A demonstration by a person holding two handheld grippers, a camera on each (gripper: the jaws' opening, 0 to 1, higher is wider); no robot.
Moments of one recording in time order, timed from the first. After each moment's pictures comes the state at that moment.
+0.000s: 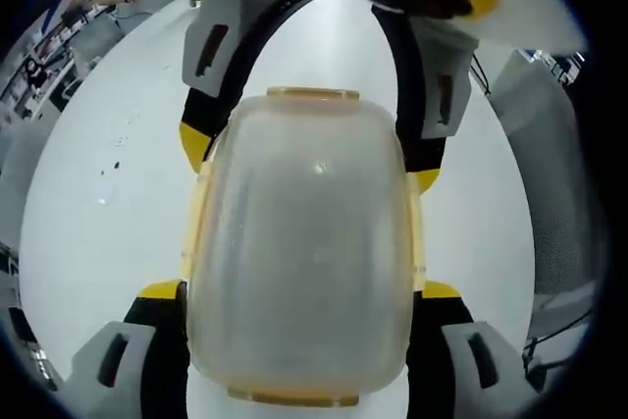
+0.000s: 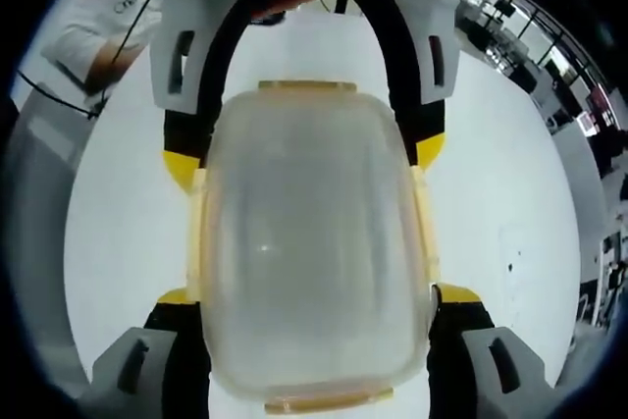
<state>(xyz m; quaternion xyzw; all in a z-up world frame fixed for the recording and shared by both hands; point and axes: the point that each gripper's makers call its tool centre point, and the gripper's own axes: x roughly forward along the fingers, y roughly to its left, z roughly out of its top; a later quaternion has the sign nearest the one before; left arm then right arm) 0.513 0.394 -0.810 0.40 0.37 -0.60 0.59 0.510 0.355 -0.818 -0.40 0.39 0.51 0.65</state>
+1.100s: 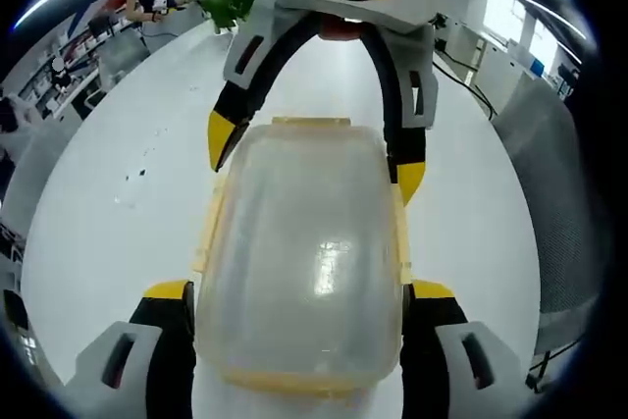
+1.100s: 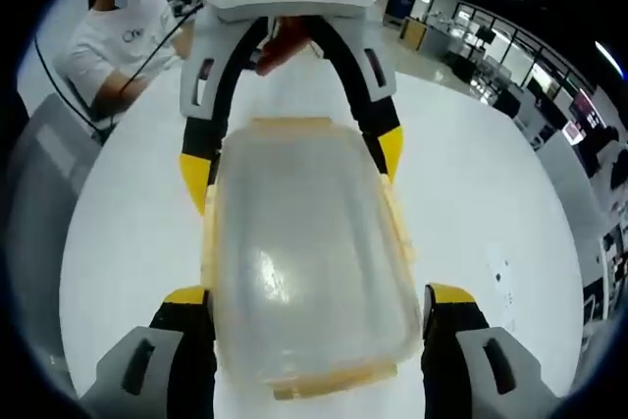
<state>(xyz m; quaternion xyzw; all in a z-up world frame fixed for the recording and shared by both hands) 0.516 0.399 -0.796 0.35 0.33 -0.59 0.65 0.518 0.355 -0.795 -0.34 0.31 0.53 0.71</state>
